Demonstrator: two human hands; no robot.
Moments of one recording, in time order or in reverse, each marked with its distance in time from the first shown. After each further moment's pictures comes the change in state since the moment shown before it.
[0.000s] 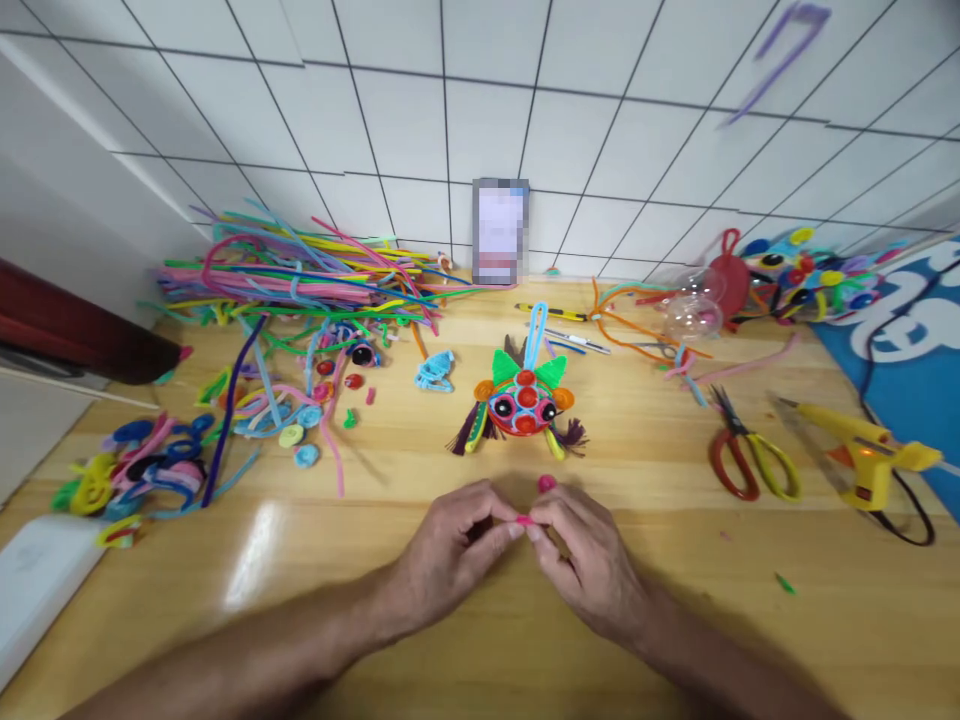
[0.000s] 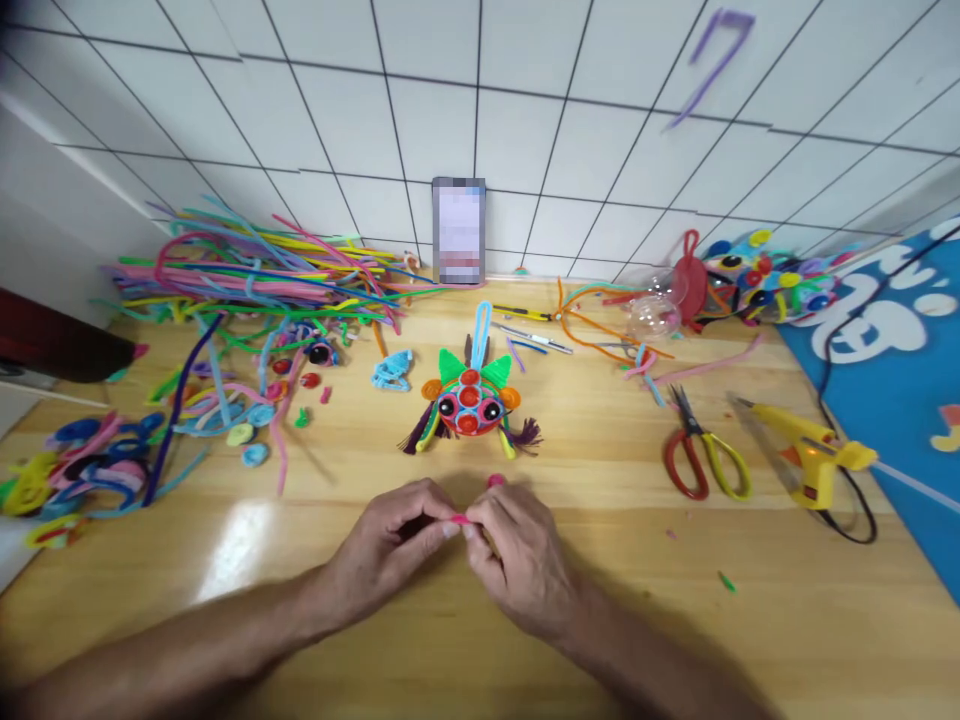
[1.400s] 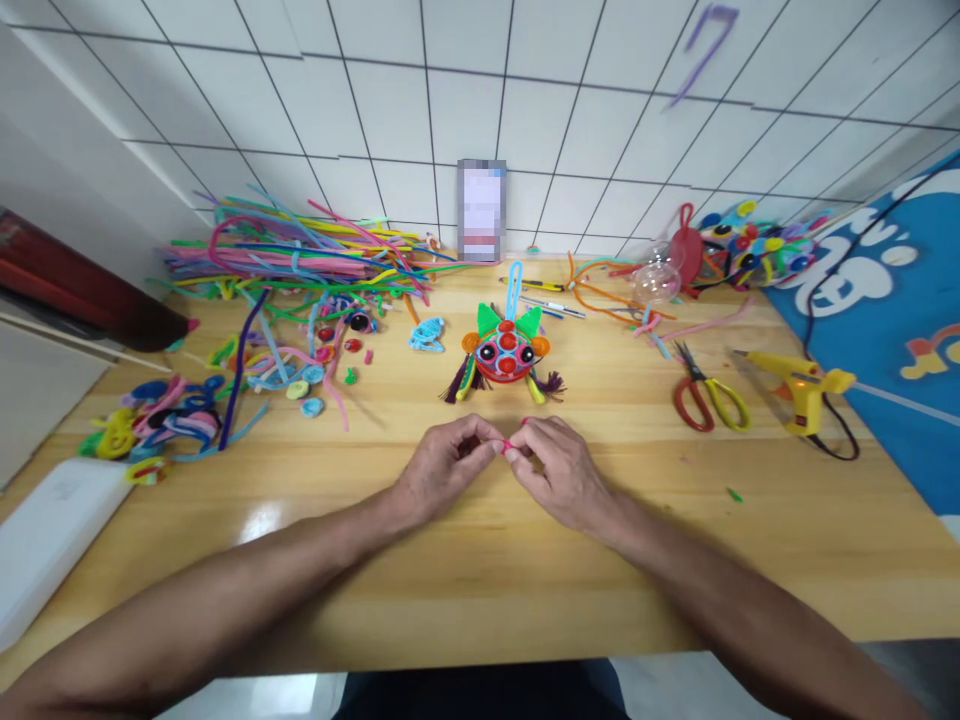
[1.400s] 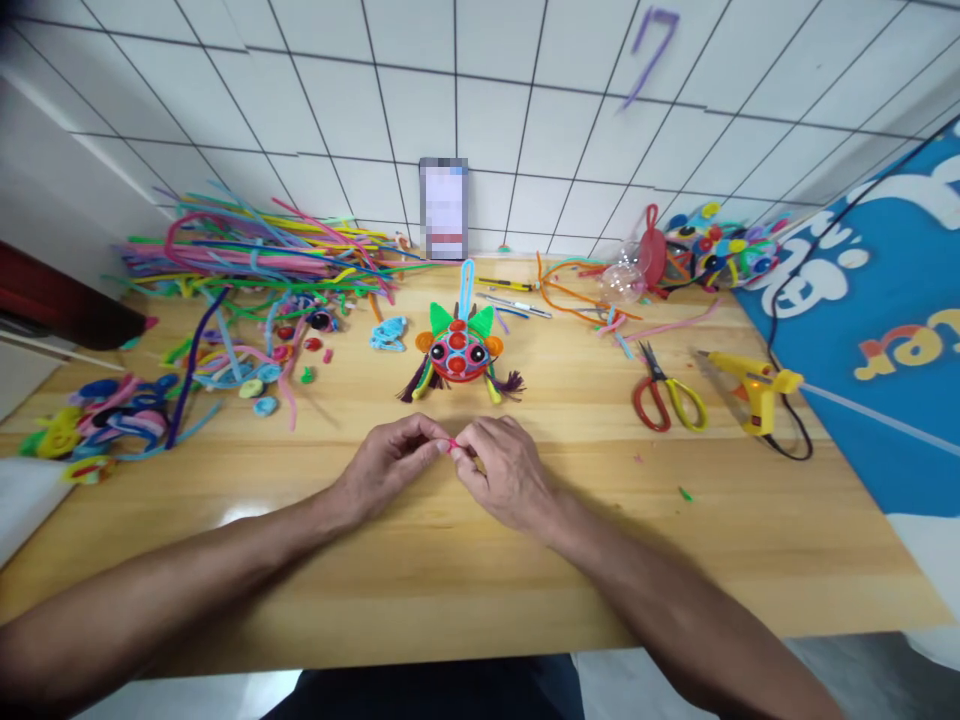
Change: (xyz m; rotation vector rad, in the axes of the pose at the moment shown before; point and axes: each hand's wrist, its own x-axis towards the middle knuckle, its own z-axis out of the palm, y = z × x) left_hand 0.004 -0.007 -0.001 -0.094 -0.009 -0.089; right_hand 0.001 0.005 0.003 -0.081 0.029 -0.088
